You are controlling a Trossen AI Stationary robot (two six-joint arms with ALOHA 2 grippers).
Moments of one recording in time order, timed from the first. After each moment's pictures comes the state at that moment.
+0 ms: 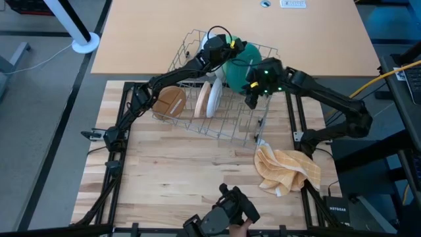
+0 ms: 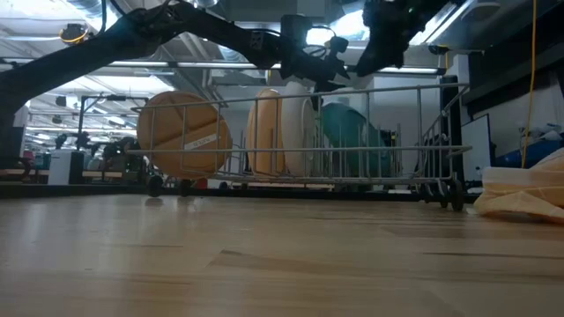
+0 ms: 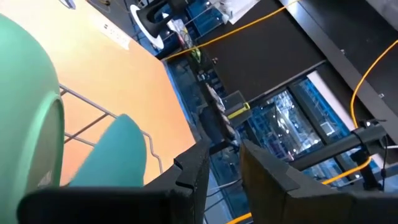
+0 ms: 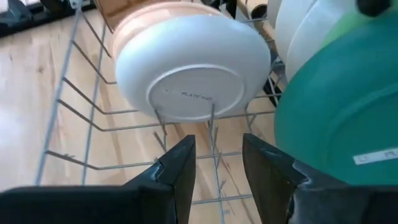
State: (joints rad) left arm 0.56 2.42 2.35 0.10 -0.13 -1.00; right arm -0.56 1.29 1.28 -0.70 -0.16 -0.08
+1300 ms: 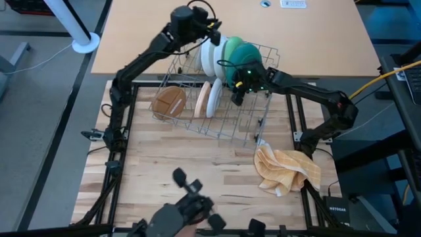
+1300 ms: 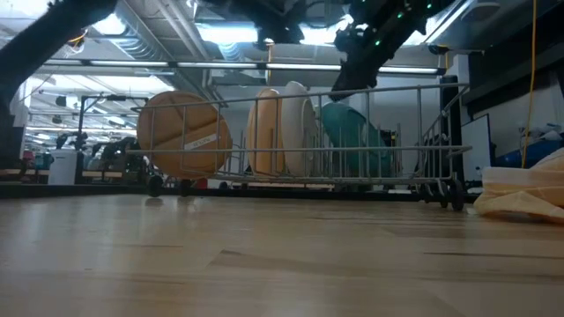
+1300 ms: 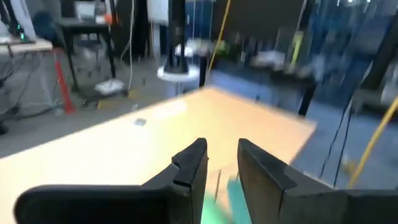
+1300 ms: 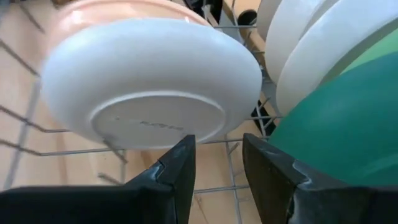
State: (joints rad) left arm 0.68 2.08 2.35 -0.34 -0.06 -0.06; right arm -0.56 1.49 1.28 -0.49 -0.09 -0.17
